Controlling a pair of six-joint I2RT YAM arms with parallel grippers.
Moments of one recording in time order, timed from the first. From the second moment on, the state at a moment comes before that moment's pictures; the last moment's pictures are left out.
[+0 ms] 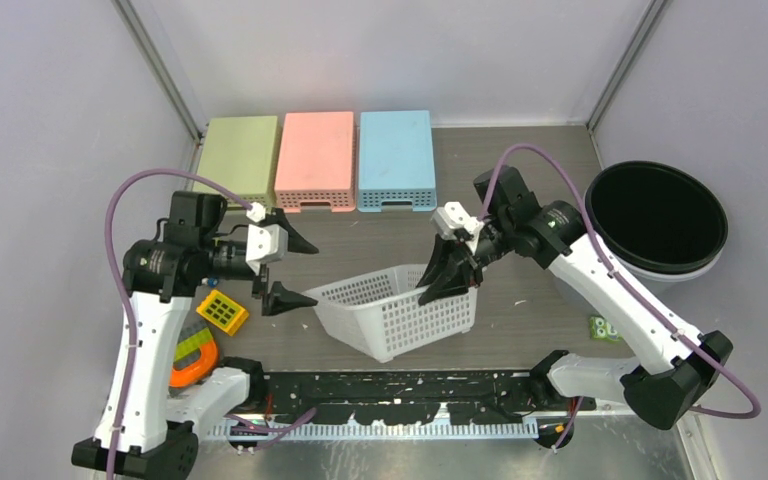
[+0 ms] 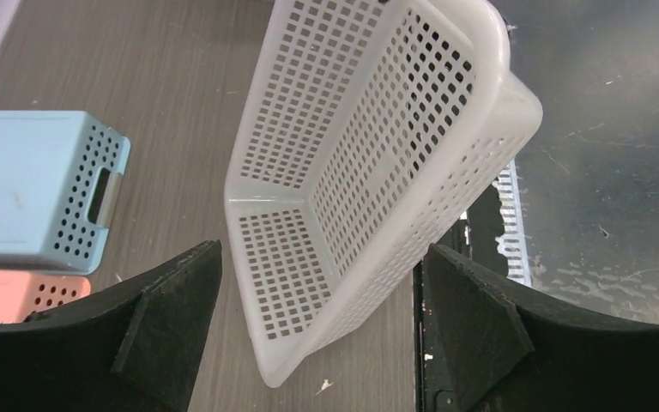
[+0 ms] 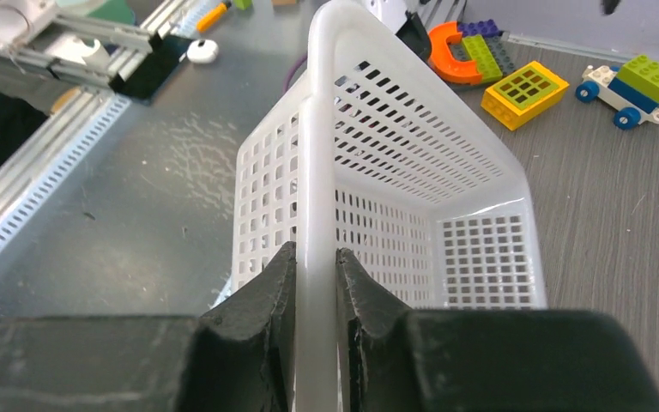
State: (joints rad) left arm -0.16 0.94 1.36 -1.33 1.17 1.00; right arm 0.63 1.20 1.29 -0.93 -1.30 -0.78
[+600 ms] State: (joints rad) left arm -0.28 0.97 1.19 -1.18 1.05 0.87; right arm 0.57 1.33 1.41 -0.85 -1.38 -0.46
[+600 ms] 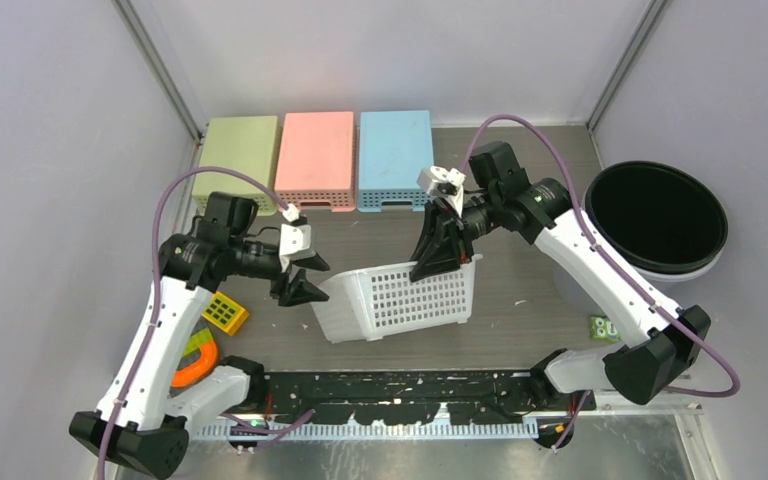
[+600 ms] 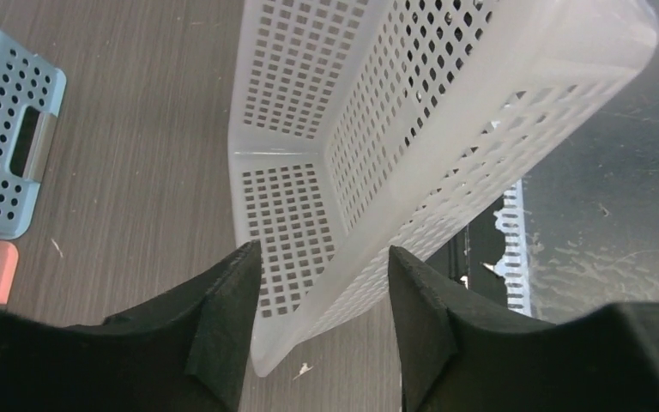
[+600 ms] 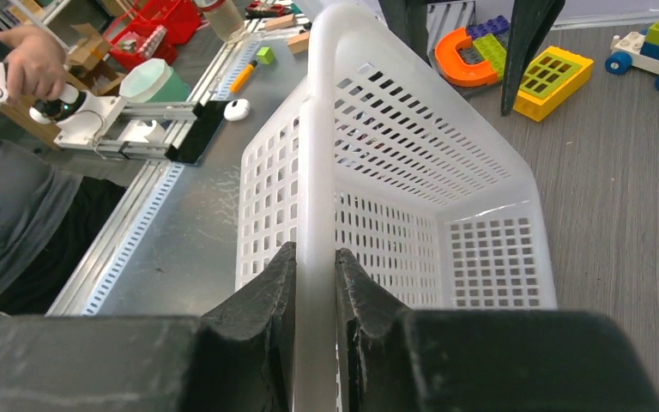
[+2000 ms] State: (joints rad) left arm -0.33 0.97 1.16 -1.10 1.01 0.89; right arm 0.62 1.20 1.45 -0.84 -0.96 -0.62
